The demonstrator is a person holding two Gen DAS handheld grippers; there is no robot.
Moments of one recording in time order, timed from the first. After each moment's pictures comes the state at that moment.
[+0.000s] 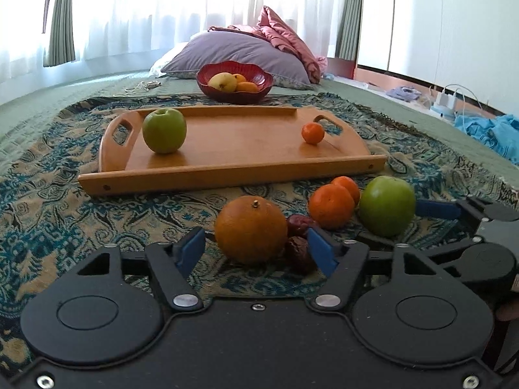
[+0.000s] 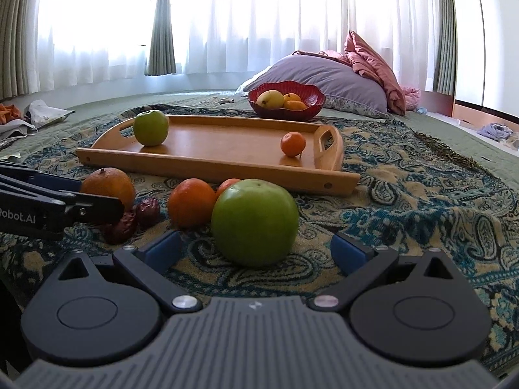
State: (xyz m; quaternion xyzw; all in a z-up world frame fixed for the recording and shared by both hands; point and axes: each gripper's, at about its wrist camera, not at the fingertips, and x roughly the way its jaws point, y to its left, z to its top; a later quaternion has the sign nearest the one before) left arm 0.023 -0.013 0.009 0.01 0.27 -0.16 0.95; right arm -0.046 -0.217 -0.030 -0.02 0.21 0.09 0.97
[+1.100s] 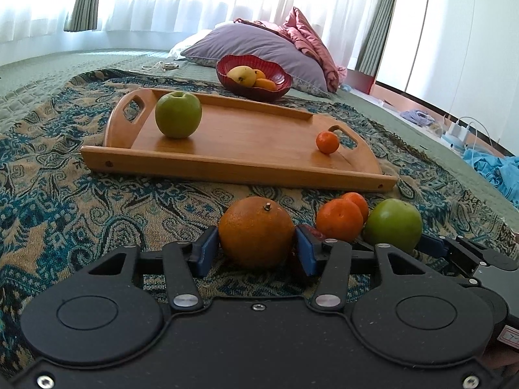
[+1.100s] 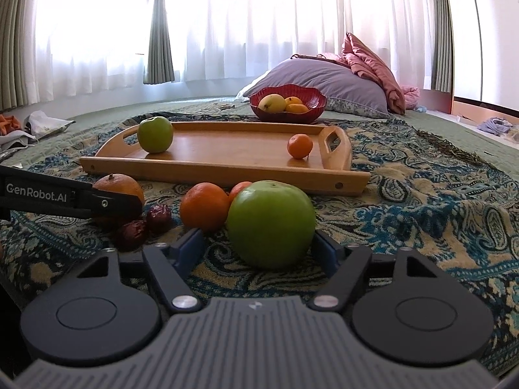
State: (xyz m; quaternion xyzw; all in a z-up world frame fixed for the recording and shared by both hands) left arm 0.037 -0.005 0.002 -0.06 0.29 -0.14 0.95; right arm -0.046 -0.209 -0.033 0.00 0.20 0.08 0.98
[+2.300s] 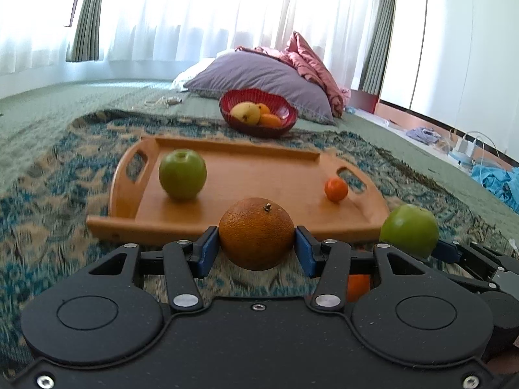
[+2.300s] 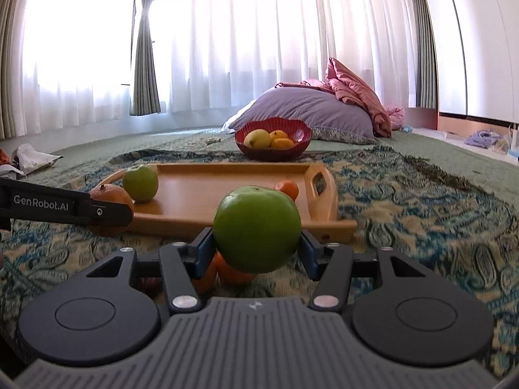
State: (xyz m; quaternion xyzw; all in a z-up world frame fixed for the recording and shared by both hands) left arm 0.066 -0.008 0.042 -0.05 0.24 -0.12 0.96; right arm -0.031 -0.211 -0.003 0.02 0.14 0.06 0.99
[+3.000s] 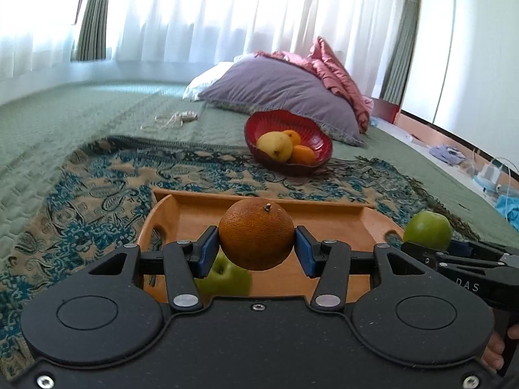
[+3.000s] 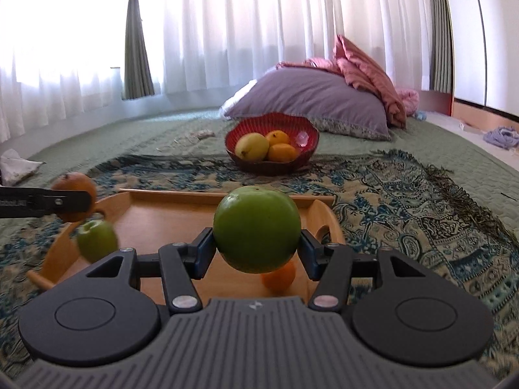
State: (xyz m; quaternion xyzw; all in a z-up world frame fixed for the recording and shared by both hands) left arm 0.206 0.030 0.091 -0.06 0.26 -0.10 0.96; right arm 0.111 -0.223 0.053 0.03 0.21 0.06 0.97
